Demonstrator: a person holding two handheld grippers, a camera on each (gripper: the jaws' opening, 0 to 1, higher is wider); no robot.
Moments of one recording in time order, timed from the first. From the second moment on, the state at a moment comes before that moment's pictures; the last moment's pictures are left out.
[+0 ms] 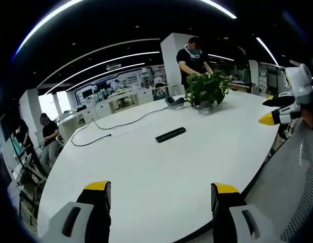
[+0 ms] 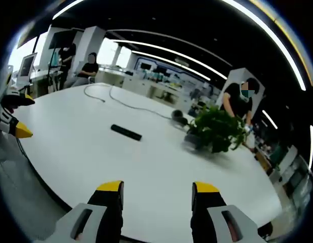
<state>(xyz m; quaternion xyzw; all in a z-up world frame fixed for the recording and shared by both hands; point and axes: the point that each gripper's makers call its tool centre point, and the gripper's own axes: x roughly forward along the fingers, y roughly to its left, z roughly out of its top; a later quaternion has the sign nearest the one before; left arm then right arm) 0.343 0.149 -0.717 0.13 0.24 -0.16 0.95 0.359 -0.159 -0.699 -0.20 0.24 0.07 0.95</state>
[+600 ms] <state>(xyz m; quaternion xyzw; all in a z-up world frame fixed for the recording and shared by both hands) 0.343 0.150 -0.719 0.13 0.24 -0.16 0.95 0.359 -0.159 -0.700 -0.21 0.24 0.08 0.94</state>
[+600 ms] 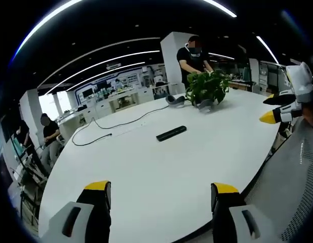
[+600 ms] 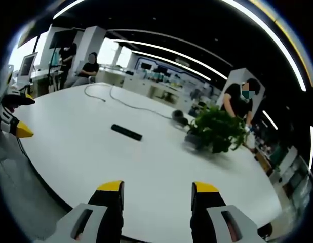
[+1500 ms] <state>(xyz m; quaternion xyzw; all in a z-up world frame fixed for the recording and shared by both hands) 0.342 0.147 -0.725 0.14 0.26 -0.17 0.94 0.359 -0.156 -0.699 -0.21 0.24 0.08 0.94</state>
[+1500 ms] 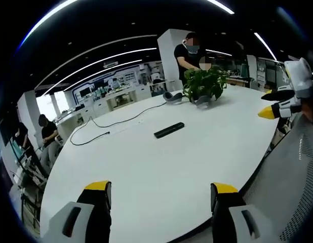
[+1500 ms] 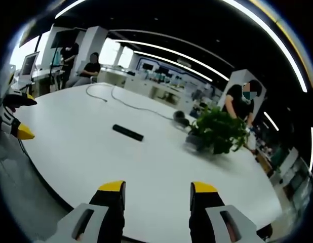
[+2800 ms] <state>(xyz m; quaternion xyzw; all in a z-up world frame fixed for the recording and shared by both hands) 0.374 0.138 -0.700 0.17 0.23 -0.23 0.93 0.360 -0.156 -0.695 -0.21 0.23 0.09 0.95</state>
